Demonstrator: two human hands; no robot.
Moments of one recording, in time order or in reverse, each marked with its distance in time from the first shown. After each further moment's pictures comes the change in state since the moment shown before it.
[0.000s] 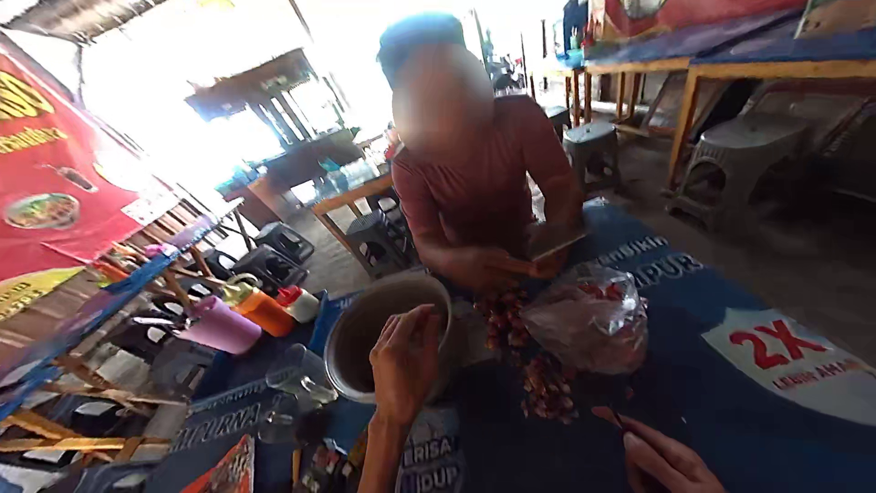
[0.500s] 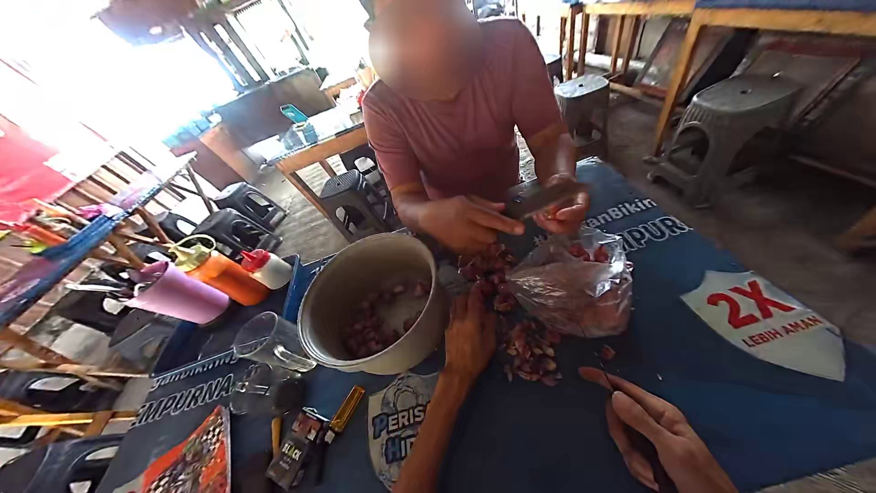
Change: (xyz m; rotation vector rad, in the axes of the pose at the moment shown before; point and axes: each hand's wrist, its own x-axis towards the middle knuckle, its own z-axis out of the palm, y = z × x) left_hand -0.060 -0.003 0.122 -0.019 -0.463 -0.259; right_hand -0.001 -0.003 -0.002 0.079 0.013 -0.041
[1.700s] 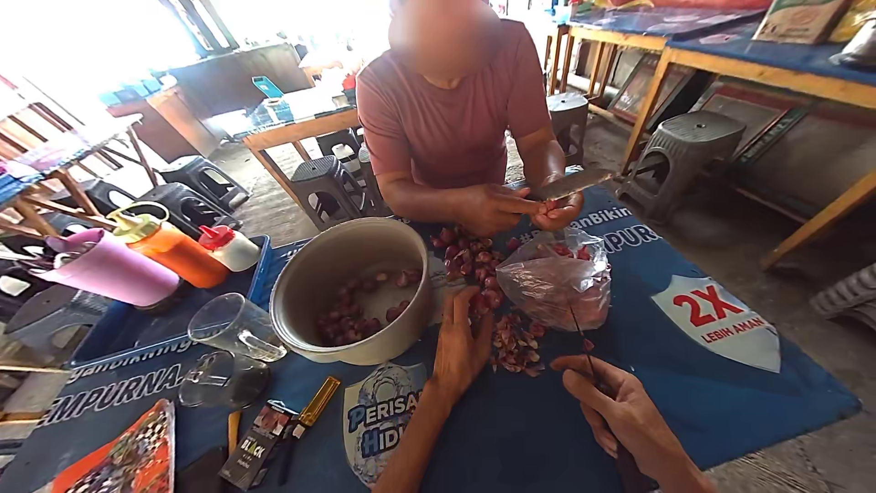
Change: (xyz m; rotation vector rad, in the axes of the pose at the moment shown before) left_hand -0.024 0.010 0.002 -0.338 0.266 0.250; right_hand 0.015 -0.023 0.028 -0.149 0.135 0.043
